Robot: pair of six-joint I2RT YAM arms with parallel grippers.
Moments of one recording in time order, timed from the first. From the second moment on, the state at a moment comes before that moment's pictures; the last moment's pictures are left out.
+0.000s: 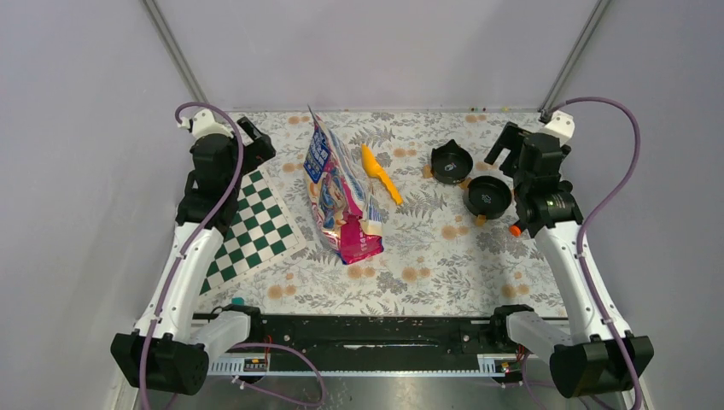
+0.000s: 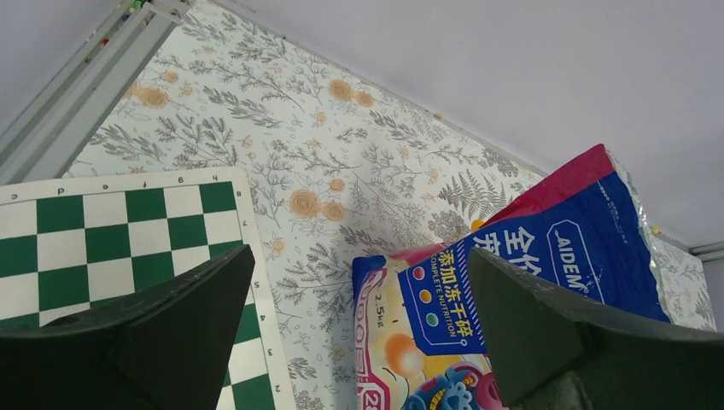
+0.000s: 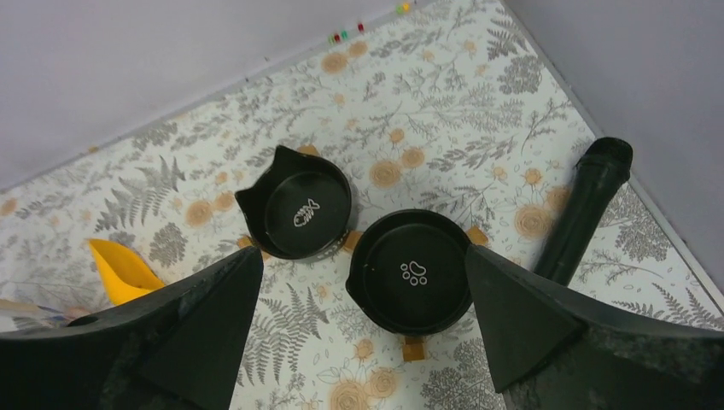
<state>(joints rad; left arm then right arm) -0.12 1.04 1.07 -0.29 -0.23 -0.49 0.12 1.03 1.06 -0.36 0.36 0.35</state>
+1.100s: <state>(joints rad) -0.09 1.46 0.78 -0.03 0.45 -0.76 0.41 1.82 1.24 -0.11 -0.53 0.90</state>
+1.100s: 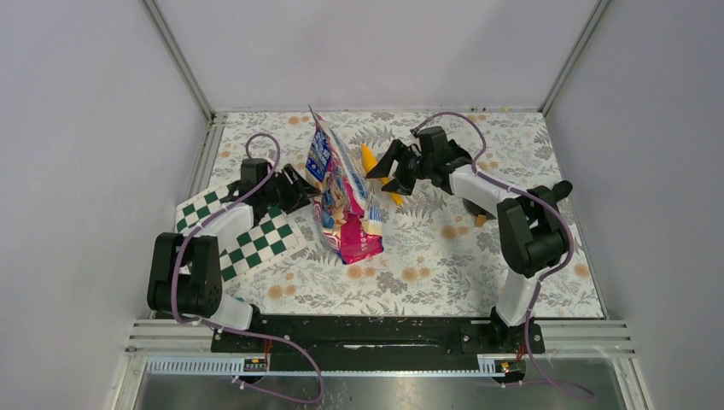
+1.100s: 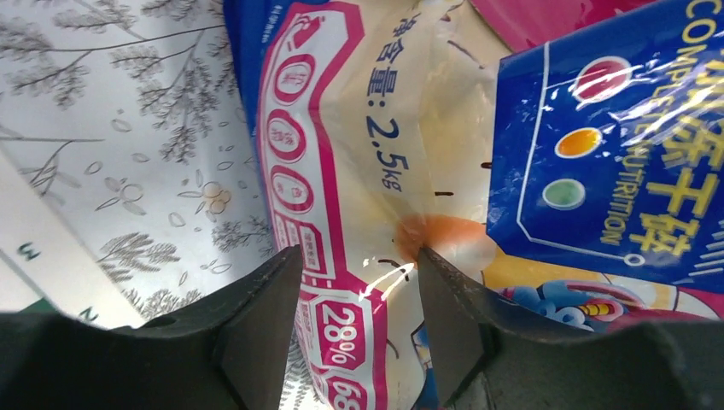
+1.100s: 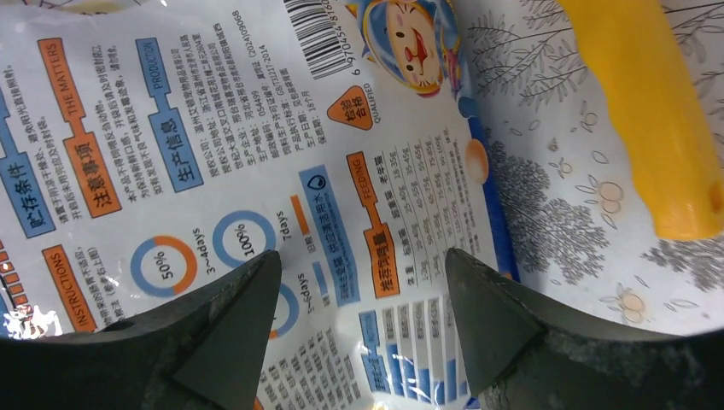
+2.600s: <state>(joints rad) -0.30 1.10 1.09 -0.26 0.36 -0.70 0.57 1.39 1.47 -0.63 -0.19 0.69</state>
